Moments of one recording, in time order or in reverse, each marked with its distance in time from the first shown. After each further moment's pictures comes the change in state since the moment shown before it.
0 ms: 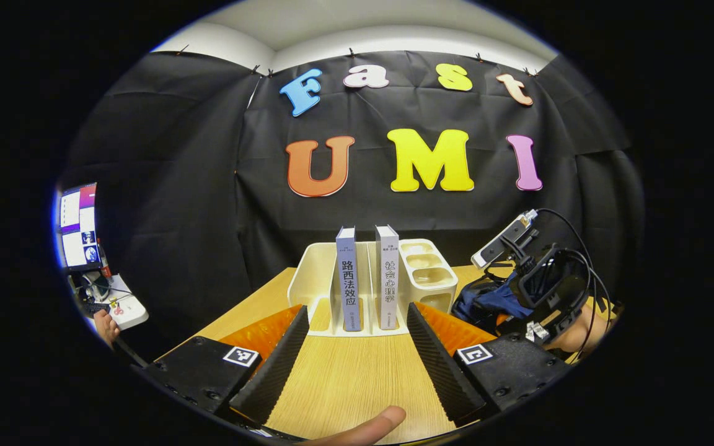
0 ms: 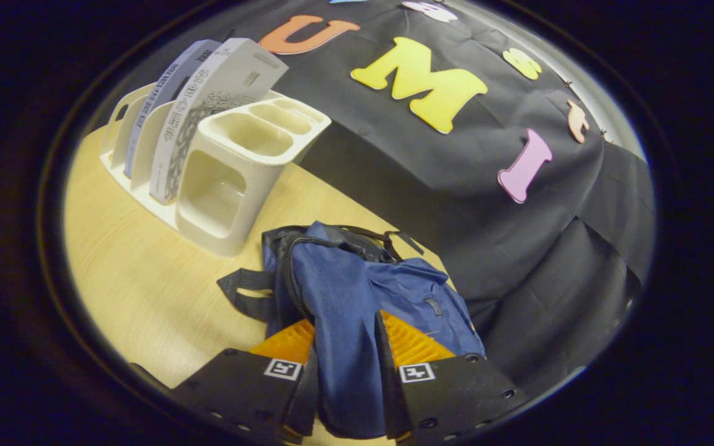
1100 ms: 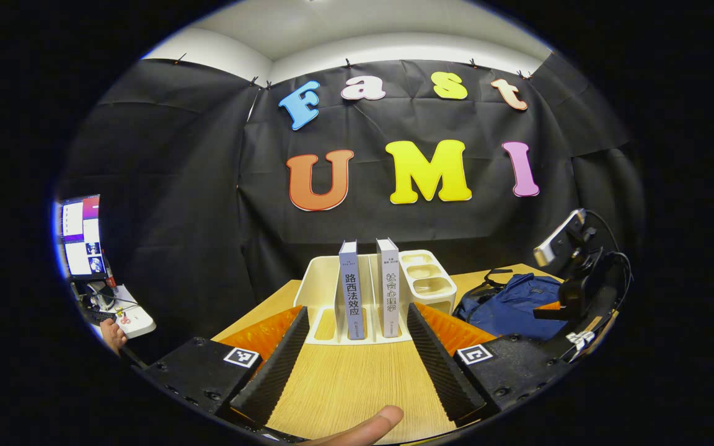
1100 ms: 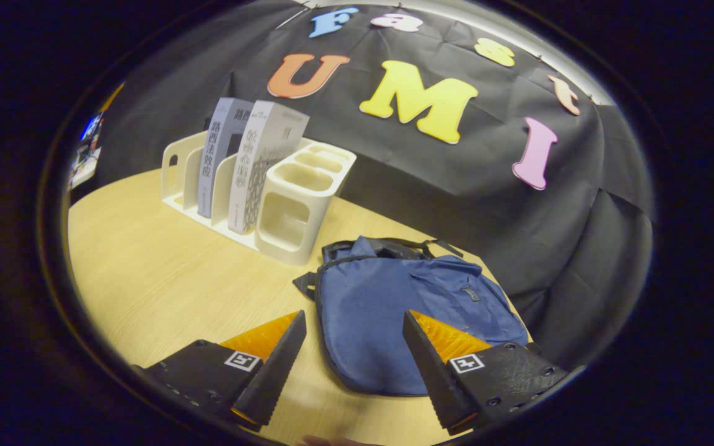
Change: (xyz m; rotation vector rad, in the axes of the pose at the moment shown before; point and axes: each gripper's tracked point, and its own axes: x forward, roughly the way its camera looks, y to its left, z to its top) left arm -0.008 0.005 0.016 0.025 -0.057 0.008; right arm -0.074 0.039 -0.022 0.090 -0.118 0.255
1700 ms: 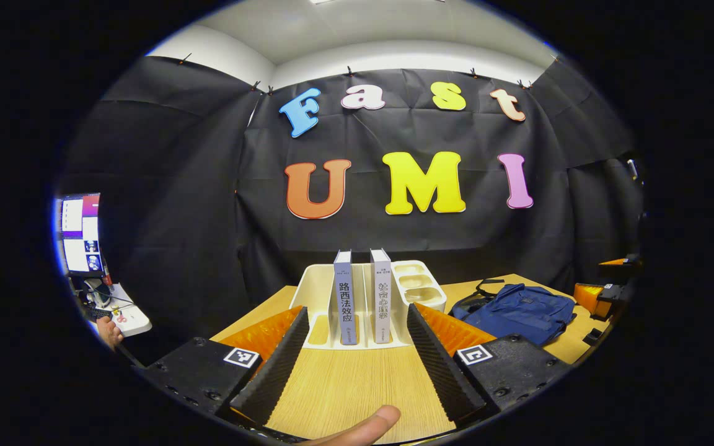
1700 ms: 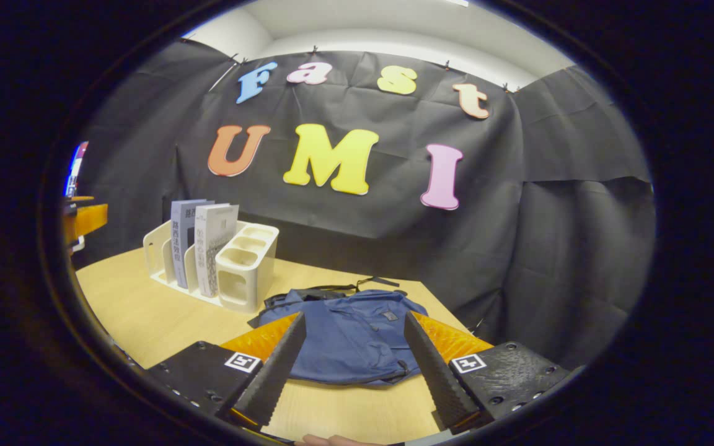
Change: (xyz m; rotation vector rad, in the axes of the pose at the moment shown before) left arm -0.011 -0.006 0.015 -0.023 -0.042 -0.024; right arm -0.128 -0.133 0.013 0.265 -0.257 -0.141
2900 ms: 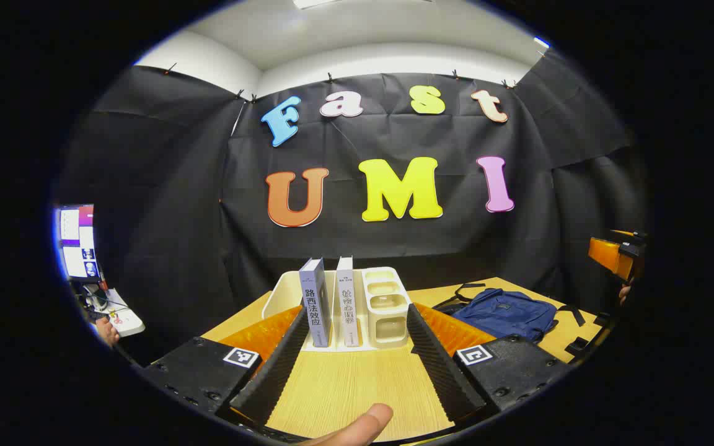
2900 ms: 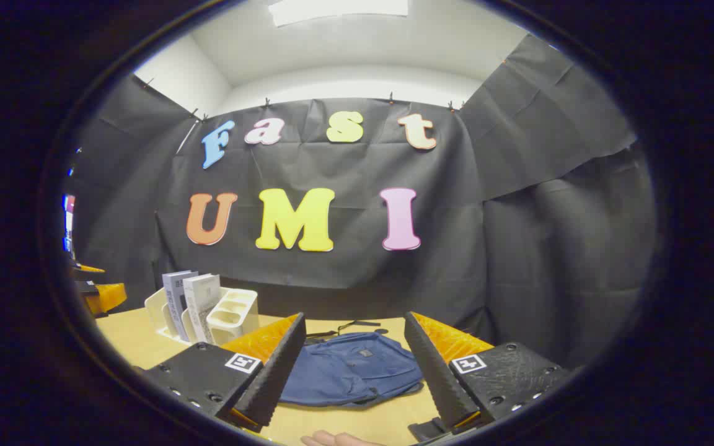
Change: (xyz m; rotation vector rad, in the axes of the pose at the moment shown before) left arm -0.018 -0.058 0.013 -0.005 -0.017 -0.051; right arm -0.067 -0.093 0.059 0.210 -0.253 -0.047
